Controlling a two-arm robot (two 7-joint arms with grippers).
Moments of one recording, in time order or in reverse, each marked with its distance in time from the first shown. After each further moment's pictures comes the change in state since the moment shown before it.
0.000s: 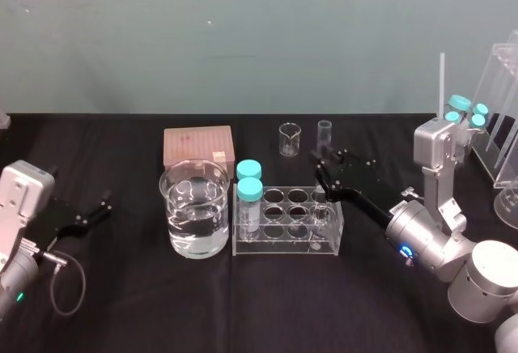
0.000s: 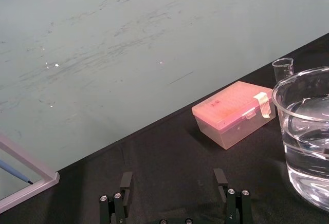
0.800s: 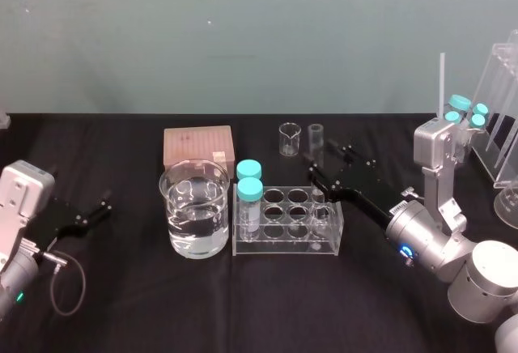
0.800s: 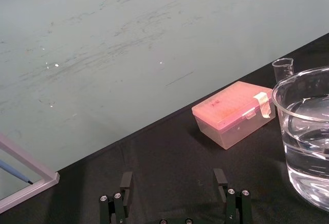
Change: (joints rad) left arm 0.000 0.000 0.000 0.000 0.000 0.000 0.000; right arm 0.000 0.001 0.000 0.000 0.000 -0.001 0.001
